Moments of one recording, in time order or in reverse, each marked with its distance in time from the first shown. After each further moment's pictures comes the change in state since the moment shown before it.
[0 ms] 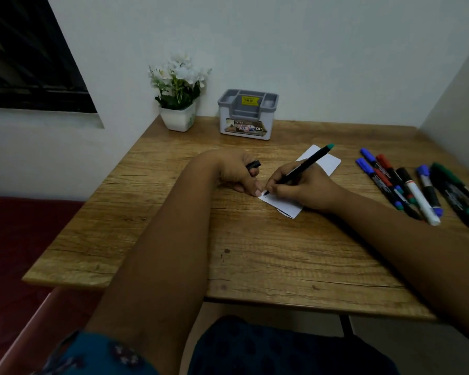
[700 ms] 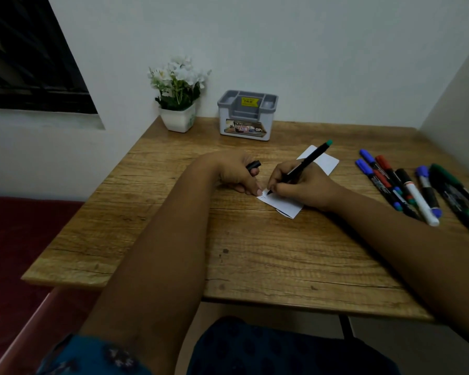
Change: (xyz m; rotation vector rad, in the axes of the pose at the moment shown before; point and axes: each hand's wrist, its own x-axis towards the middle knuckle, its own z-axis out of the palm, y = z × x) left_hand 0.000 -0.001 0.003 0.001 0.035 0.013; right_hand 0.003 0.000 -0.003 -0.010 -0.038 0.009
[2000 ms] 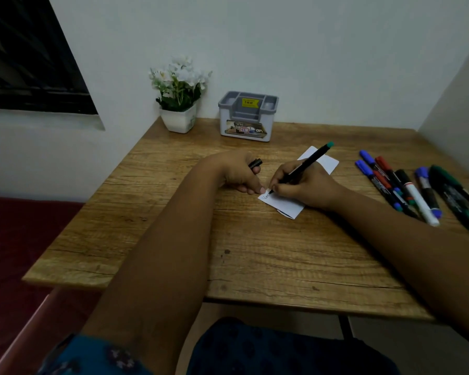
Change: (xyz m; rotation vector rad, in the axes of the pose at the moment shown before) left_hand 0.007 -0.002 0.003 -0.003 0.084 0.012; right_hand 0.002 0.003 -0.002 -0.087 0.034 0.002
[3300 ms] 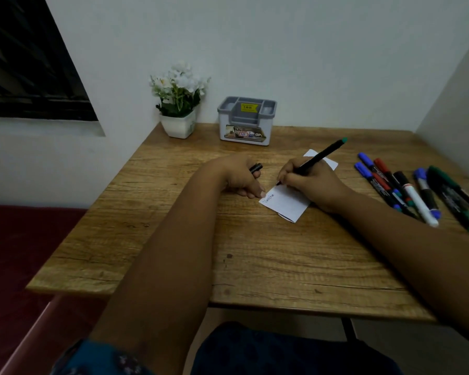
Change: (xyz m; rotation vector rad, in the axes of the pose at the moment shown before) left_hand -0.002 0.005 -0.002 0.058 -0.010 -0.036; right_hand 0.001 -0.003 -0.002 0.238 0.136 0.127
